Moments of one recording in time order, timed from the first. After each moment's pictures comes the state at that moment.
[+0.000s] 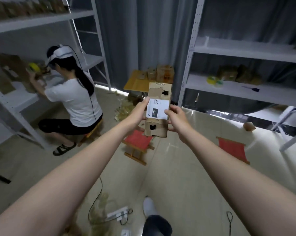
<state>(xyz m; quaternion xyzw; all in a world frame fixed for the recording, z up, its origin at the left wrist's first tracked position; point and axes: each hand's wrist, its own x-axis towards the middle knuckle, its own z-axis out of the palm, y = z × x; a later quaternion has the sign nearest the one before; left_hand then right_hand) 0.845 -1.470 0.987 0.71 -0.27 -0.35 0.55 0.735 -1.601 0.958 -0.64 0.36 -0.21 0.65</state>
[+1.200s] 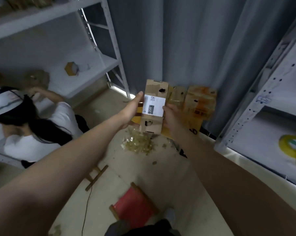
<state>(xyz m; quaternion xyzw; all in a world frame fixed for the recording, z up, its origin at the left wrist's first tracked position) 1.476 -2.038 0.987 0.78 -0.06 -0.34 0.52 1.409 -2.185 0.926 -0.59 0.32 -0.09 0.73</state>
